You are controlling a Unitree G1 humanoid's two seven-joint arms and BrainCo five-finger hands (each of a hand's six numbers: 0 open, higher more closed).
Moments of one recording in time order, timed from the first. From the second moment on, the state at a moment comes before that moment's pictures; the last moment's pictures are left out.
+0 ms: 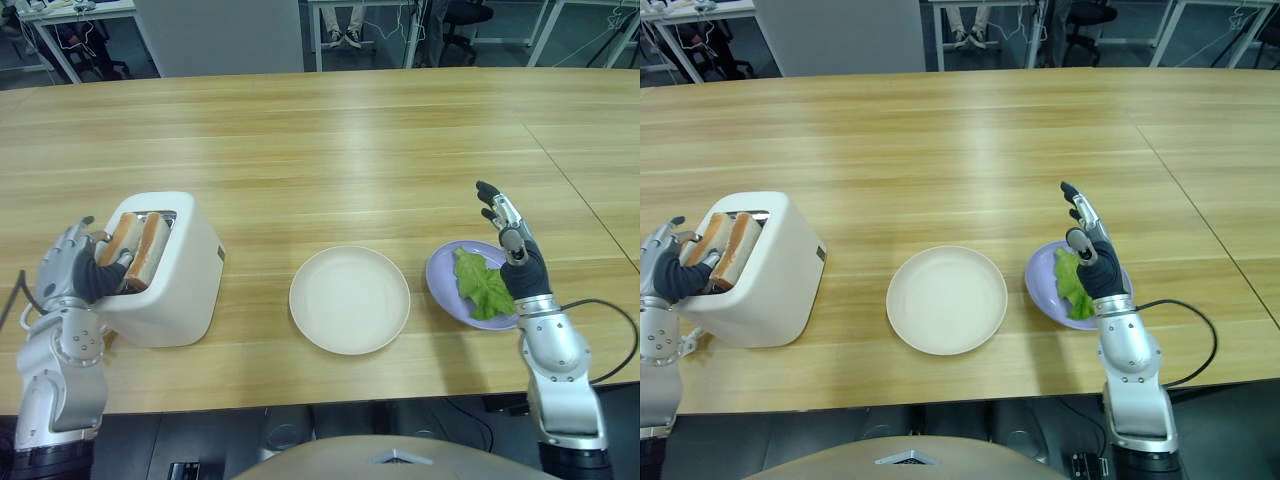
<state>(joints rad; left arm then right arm) 0.24 0.64 0.35 -0.22 0.58 0.26 -0.08 0.15 -0.41 -0.08 -0.40 -0.26 -0.11 0.11</state>
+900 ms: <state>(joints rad) 0.10 0.57 0.56 -0.55 0.38 0.07 0.04 -0.30 -0.89 0.36 0.92 -0.98 -0.60 -0.50</state>
